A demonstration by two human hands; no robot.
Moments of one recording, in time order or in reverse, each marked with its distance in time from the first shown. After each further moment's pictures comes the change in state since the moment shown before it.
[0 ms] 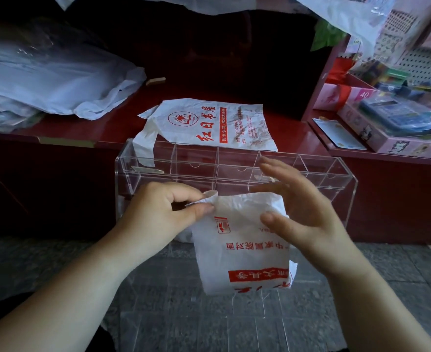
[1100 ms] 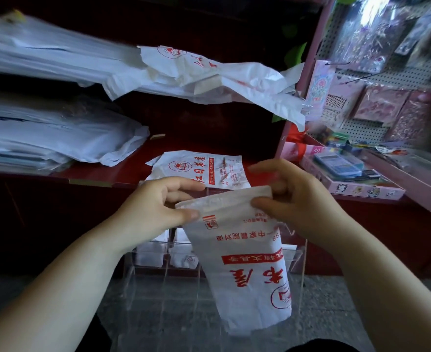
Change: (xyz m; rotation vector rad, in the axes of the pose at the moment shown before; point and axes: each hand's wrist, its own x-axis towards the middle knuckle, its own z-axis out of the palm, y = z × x) left_hand -0.026 0.080 -0.046 -0.197 -0.094 -0.005; right_hand -0.005 -0.140 0.000 -0.550 0.019 0.027
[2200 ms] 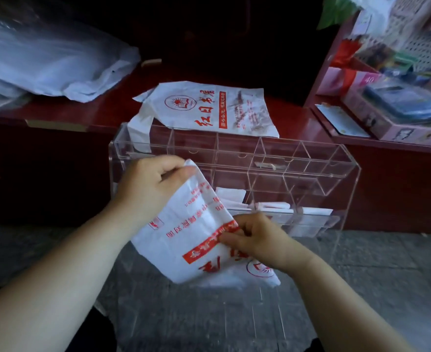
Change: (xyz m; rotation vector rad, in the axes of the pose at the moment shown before) left_hand 0.049 -0.120 0.017 0.394 0.280 0.022; right_hand 0.007 0.142 0.128 0.244 -0.418 0.348
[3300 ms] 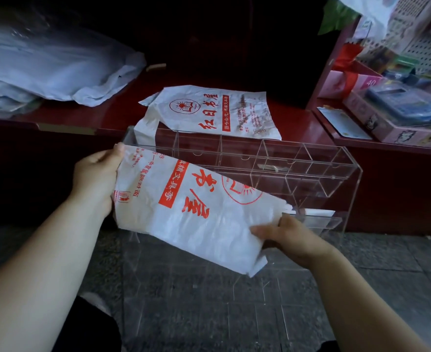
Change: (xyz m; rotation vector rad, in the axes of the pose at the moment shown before) left_hand 0.020 -0.046 -0.031 -0.513 0.450 -0.620; right_hand -0.004 0.039 -0.022 0.580 0.086 0.215
